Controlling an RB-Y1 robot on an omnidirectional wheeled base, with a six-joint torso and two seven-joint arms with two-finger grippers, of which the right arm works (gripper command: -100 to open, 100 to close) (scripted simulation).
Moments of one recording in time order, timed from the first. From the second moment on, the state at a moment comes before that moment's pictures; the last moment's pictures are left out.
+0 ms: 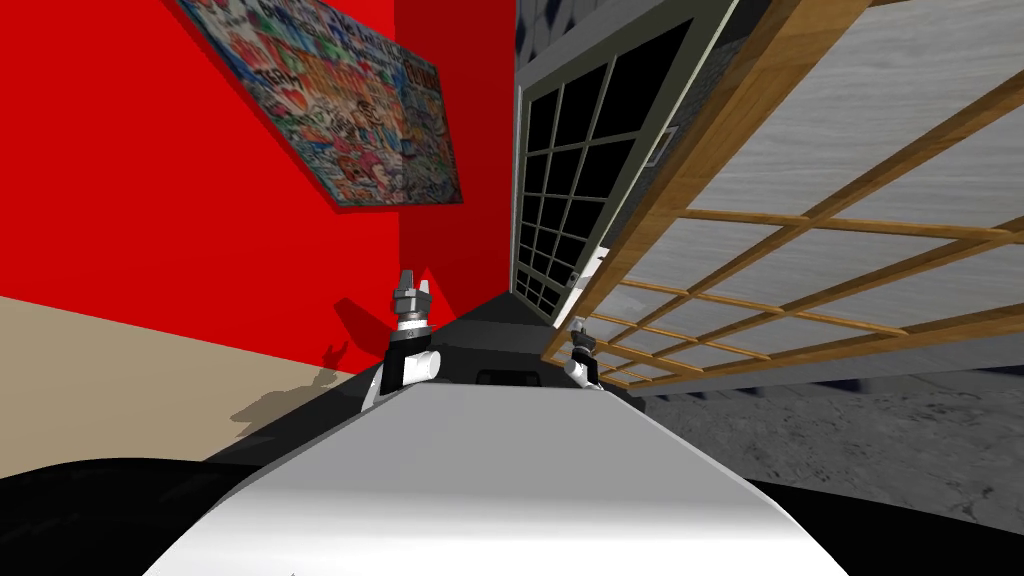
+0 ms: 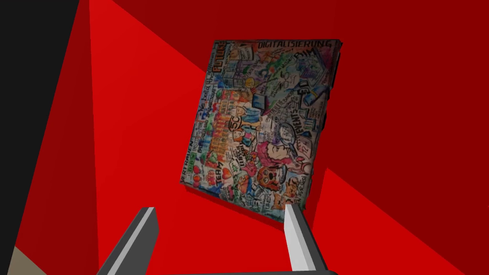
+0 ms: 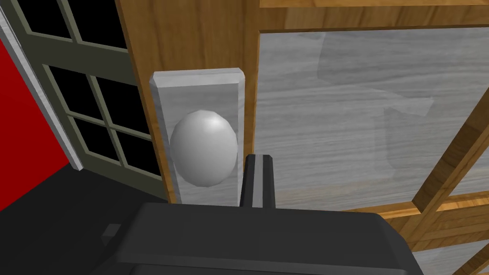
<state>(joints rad) 0.01 -0.21 0.03 -0.84 -0.85 -0.69 -1.12</state>
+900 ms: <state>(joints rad) 0.07 -0.21 0.16 -0.86 -0.78 -0.84 -1.22</state>
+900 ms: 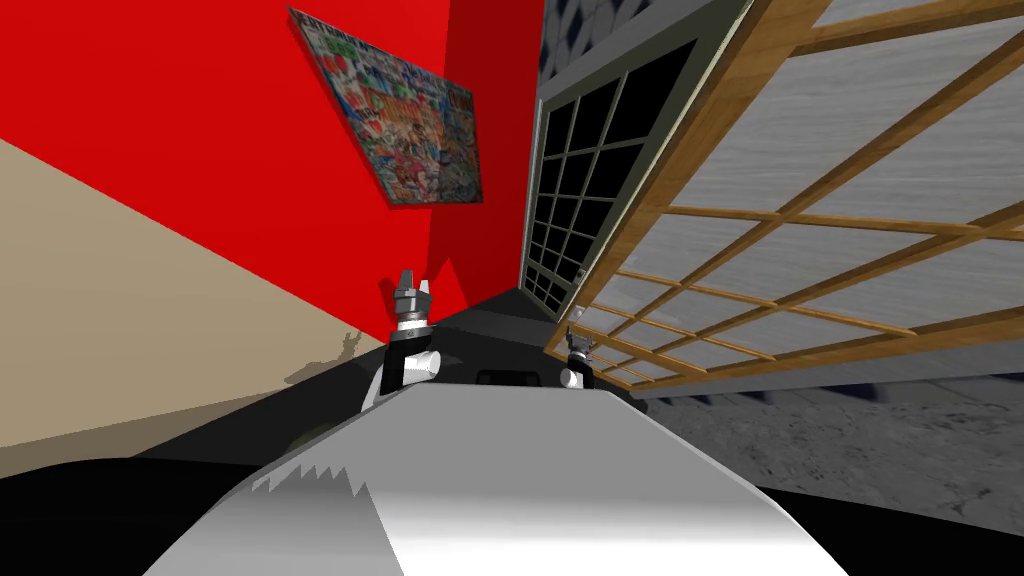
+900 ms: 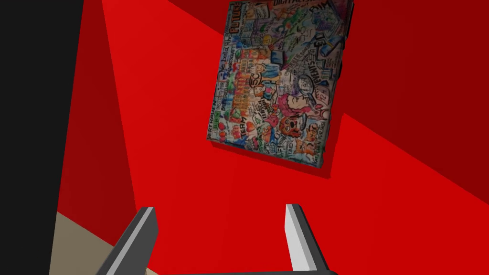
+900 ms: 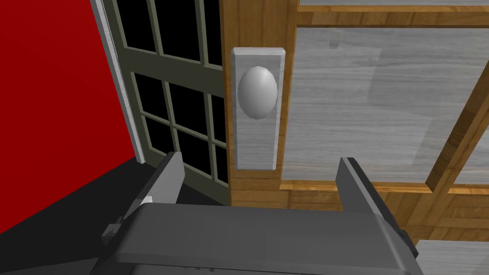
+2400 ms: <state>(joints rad) 0.21 -0.32 0.36 -0.99 -0.93 -0.95 -1.20</state>
